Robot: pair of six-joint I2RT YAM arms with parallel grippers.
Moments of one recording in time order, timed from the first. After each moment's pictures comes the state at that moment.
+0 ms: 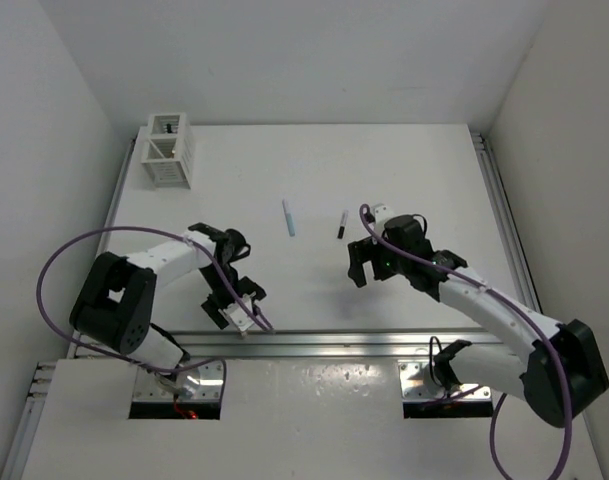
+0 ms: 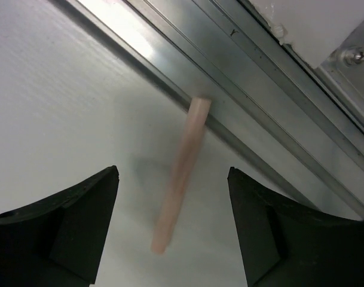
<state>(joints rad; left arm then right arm) -0.42 1.52 0.87 -1.14 0.47 2.03 0.53 1.15 0.64 -0.28 -0.08 0.14</state>
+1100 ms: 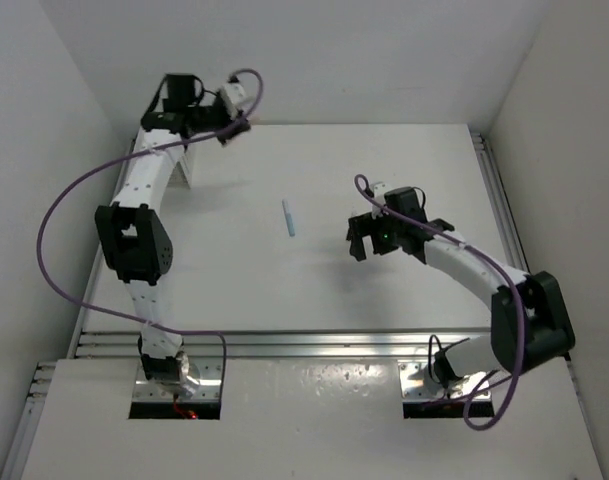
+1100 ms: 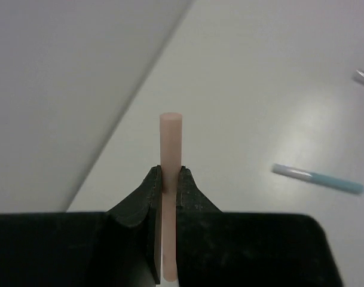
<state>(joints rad) -0.10 2.01 1.99 -0.61 0.77 0.84 0.39 1.38 0.79 -0.28 -0.12 0.06</state>
